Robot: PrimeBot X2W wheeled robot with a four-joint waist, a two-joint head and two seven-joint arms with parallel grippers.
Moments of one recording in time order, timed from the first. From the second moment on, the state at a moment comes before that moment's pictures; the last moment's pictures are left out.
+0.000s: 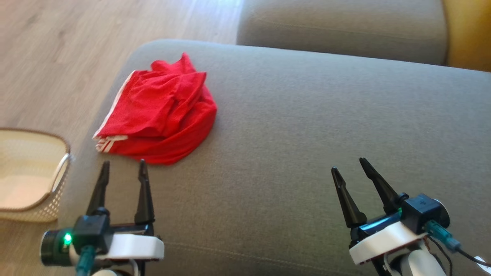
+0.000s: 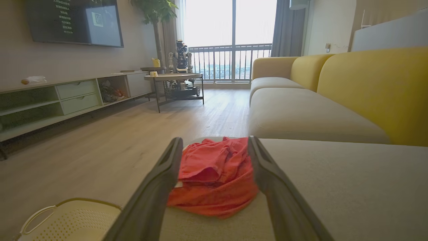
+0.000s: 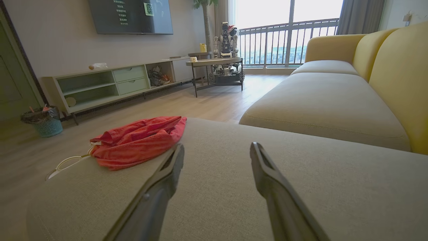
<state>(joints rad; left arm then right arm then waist) 0.11 0.08 -0.17 -0.07 -0.05 0.14 -0.25 0.01 -0.04 0.10 0.12 0.12 0.13 -0.25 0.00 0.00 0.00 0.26</state>
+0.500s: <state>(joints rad) -0.31 0.12 -0.08 0.13 -0.09 0.03 -0.25 -0.07 -0.04 0.08 0.09 0.05 0.13 -0.25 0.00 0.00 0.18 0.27</state>
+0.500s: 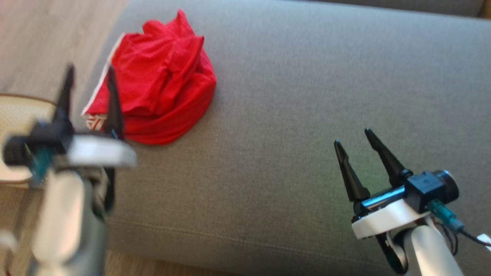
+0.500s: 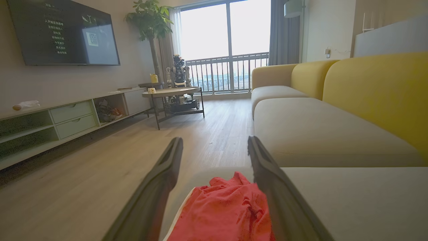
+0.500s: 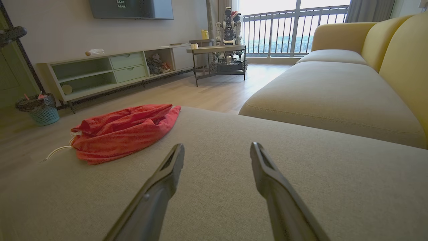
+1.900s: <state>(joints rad) -1.08 0.24 -0.28 1.11 -0.39 -0.13 0.02 -0.27 -0.05 0.06 0.04 0.00 0.13 -0.25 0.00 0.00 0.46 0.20</state>
